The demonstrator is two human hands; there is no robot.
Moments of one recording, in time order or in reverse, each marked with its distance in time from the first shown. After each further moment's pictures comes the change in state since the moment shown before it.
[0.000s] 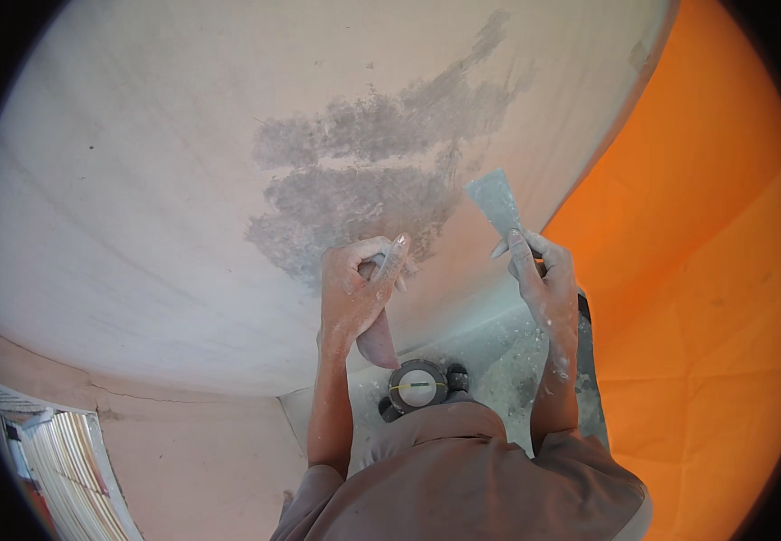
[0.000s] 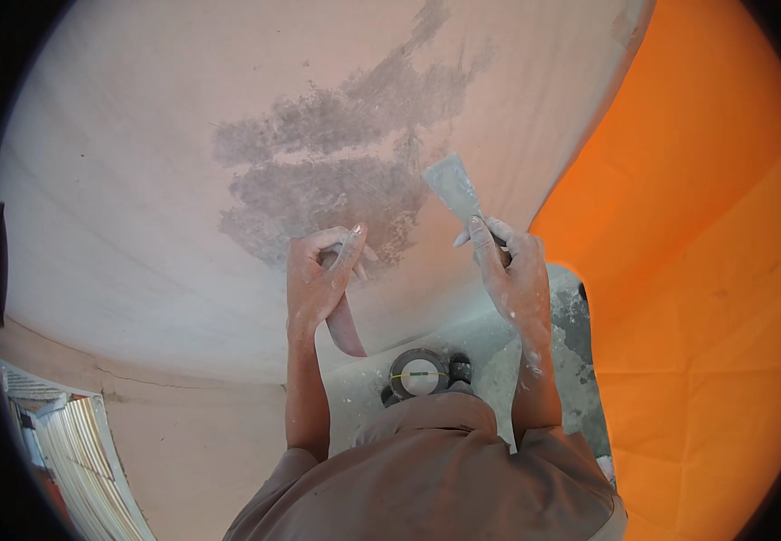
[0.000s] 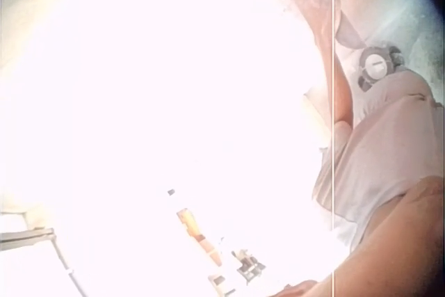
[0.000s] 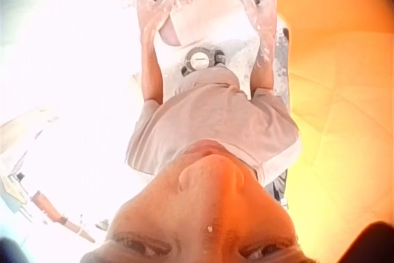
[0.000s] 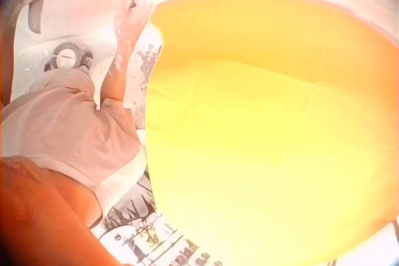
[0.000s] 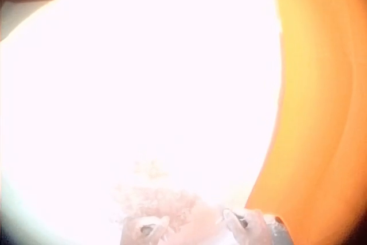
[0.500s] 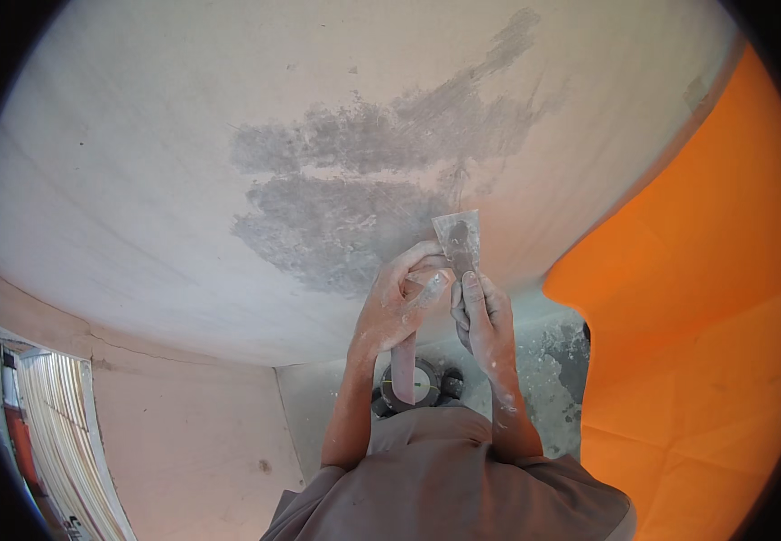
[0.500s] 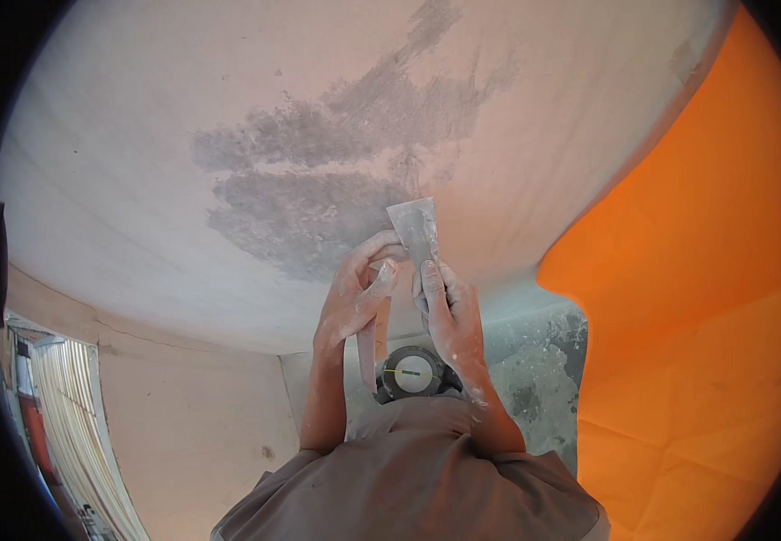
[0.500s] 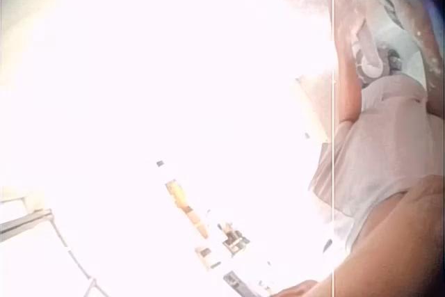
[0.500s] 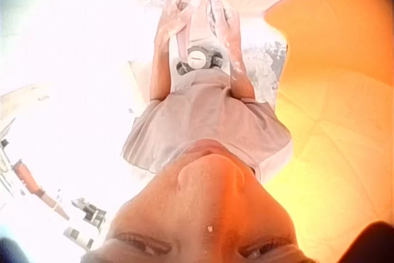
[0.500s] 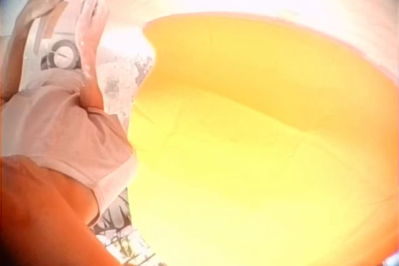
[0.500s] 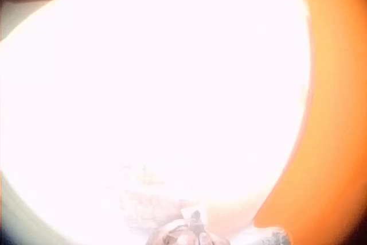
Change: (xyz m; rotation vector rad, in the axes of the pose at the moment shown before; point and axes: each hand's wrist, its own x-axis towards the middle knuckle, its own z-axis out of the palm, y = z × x) left_hand 0.006 -0.019 0.063 -0.253 -0.121 -0.037; right_hand 0.010 0.050 0.053 0.552 -0.310 0.102
